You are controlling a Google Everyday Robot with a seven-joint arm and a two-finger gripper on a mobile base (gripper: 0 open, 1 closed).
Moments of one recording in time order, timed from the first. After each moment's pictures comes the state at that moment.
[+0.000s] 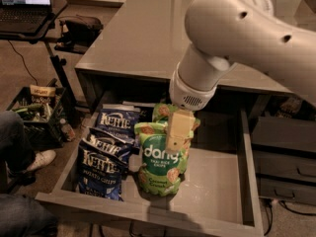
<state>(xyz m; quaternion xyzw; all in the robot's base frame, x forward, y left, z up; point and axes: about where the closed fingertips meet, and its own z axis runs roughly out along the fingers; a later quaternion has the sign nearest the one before) 0.480 -0.047 0.841 -0.66 0.74 0.05 0.15</state>
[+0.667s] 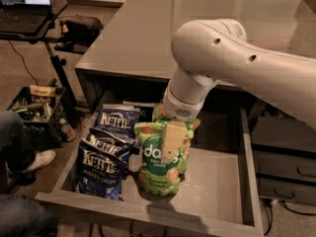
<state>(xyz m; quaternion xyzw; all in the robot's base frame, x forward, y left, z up) 0.488 -0.037 0.787 -0.66 0.74 0.06 0.12</state>
